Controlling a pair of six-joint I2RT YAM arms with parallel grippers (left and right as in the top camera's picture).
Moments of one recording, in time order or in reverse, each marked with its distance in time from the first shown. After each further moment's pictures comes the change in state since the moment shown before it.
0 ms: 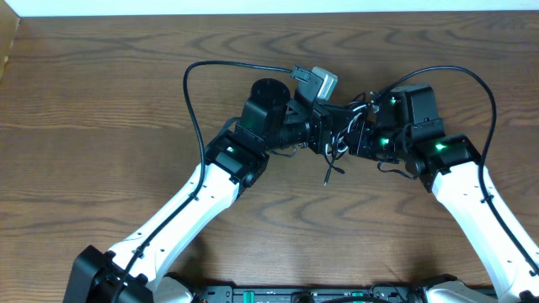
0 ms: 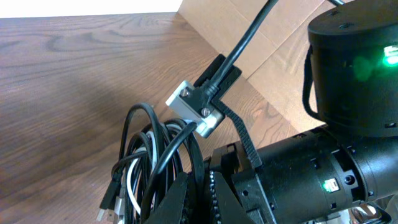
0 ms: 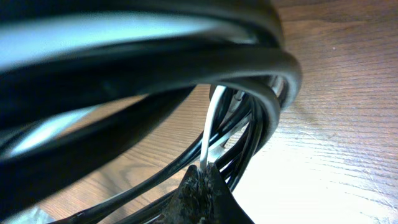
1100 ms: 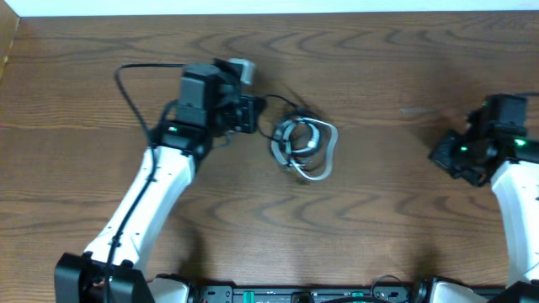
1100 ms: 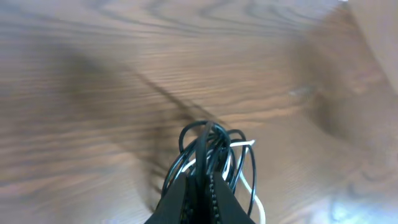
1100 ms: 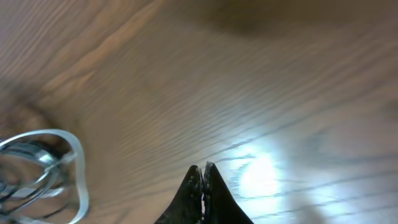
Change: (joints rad) left arm 0.393 -0.014 0.000 -0.399 -0.125 0.175; right arm -0.529 0.001 -0.001 -0.288 0.196 -0.152
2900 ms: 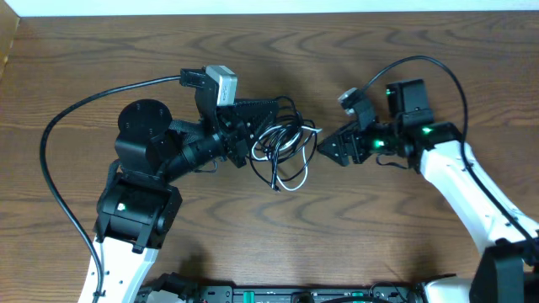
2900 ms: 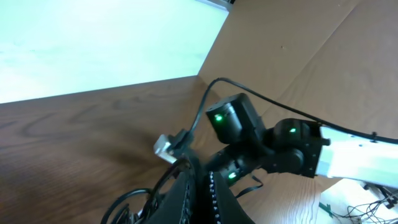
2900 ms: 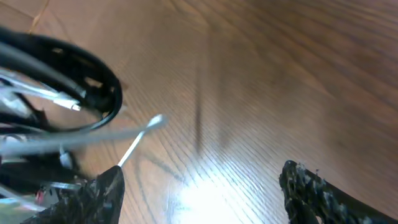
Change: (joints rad) left arm -0.077 -0.451 0.000 0.099 0.256 -0.137; right arm 0.492 0.179 -0.003 0.414 -0.524 -0.512
